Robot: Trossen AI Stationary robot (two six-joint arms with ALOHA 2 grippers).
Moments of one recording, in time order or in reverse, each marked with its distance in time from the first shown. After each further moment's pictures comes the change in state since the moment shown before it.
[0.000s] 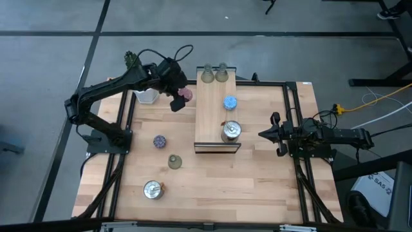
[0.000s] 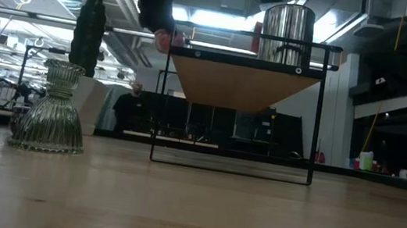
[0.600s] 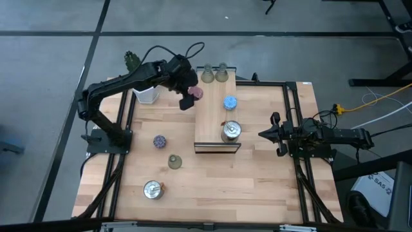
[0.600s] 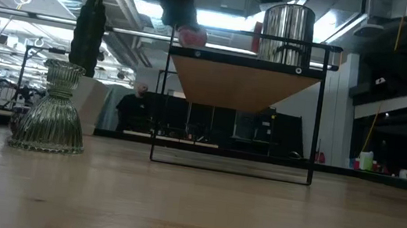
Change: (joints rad) left arm -0.053 0.136 0.178 -0.002 0.021 0.040; right arm 0.000 0.000 0.000 0.000 0.000 0.000
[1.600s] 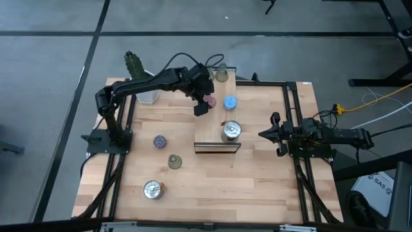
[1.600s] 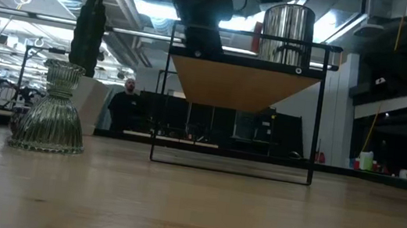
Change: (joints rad) left arm -0.044 0.233 0.070 0.102 0.068 0.012; right arm 0.000 0.000 0.000 0.000 0.000 0.000
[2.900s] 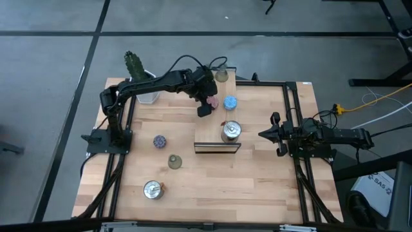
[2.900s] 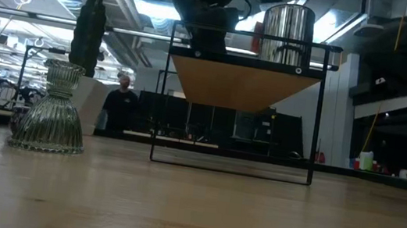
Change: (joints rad) left arm -0.006 0.057 0.000 0.054 -0.003 -0.001; right arm 0.000 0.000 0.000 0.000 0.000 0.000
